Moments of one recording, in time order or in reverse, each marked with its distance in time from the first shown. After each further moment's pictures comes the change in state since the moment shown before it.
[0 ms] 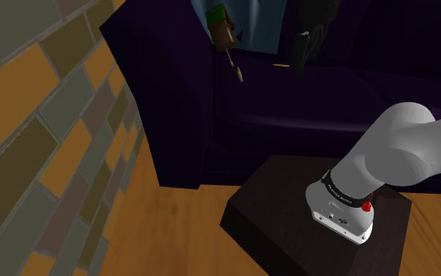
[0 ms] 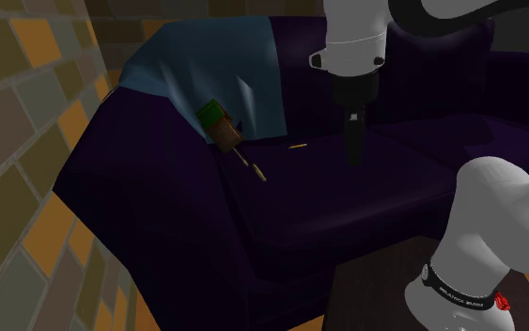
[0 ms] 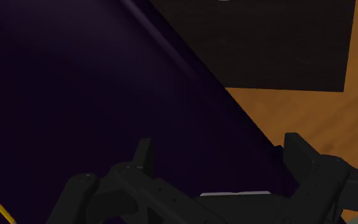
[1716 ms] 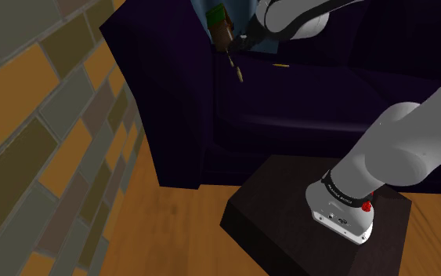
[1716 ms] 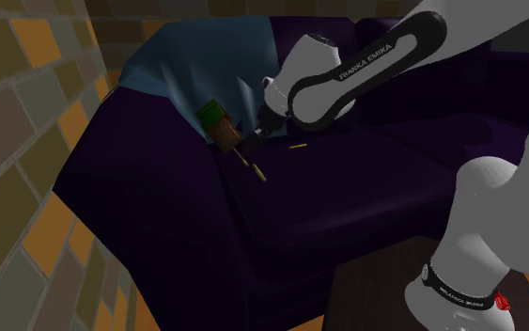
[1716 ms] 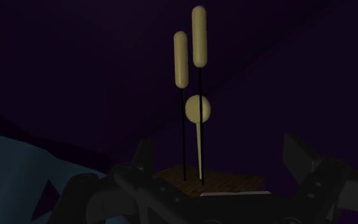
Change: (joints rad) arm 0.007 0.505 -0.272 -0.093 0.121 1.322 -0.142
